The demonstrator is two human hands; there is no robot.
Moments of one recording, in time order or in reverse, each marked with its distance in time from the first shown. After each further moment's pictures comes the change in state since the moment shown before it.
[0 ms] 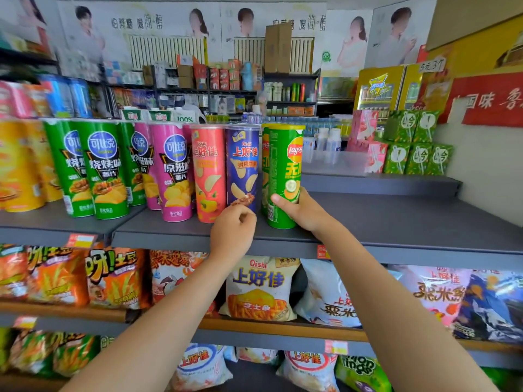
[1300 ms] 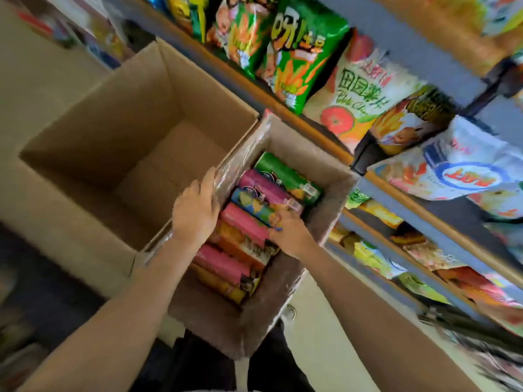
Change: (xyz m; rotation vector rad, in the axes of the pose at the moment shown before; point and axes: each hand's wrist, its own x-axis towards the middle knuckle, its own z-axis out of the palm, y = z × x) left_hand -0.414 -0.520 -0.297 0.780 -0.391 -0.719; right_hand -0.269 0.207 0.638 -0.533 -0.988 0.520
